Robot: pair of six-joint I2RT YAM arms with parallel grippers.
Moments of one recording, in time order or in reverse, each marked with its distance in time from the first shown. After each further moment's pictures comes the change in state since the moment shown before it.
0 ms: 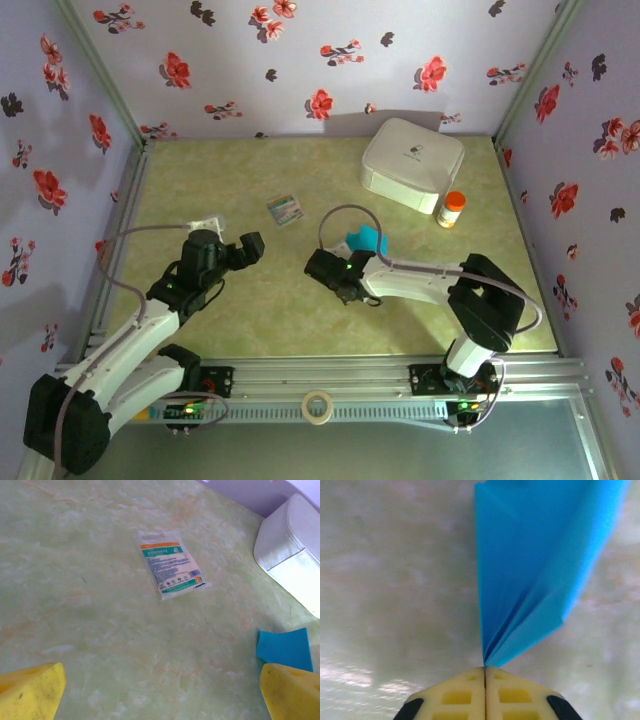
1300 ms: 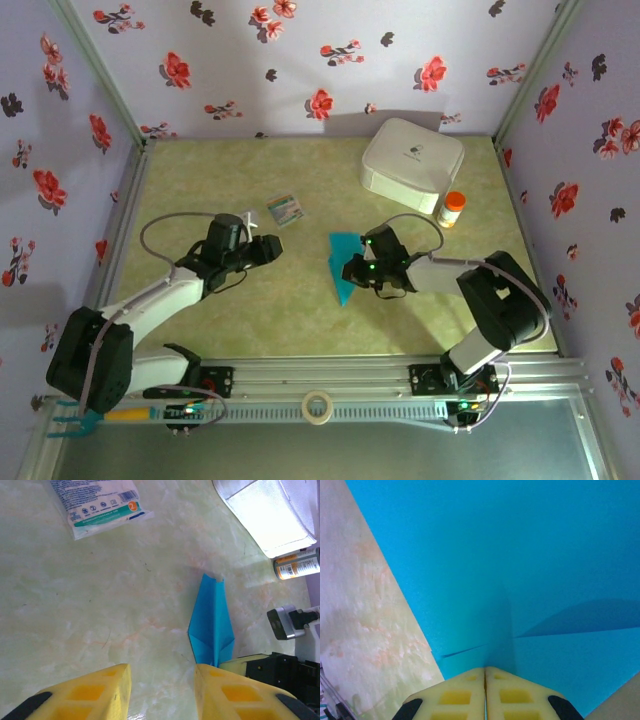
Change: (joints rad) left arm -0.023 0.347 0.096 0.136 0.353 -0.076; right arm -0.451 -0.074 -0.398 0.819 -0.868 0.379
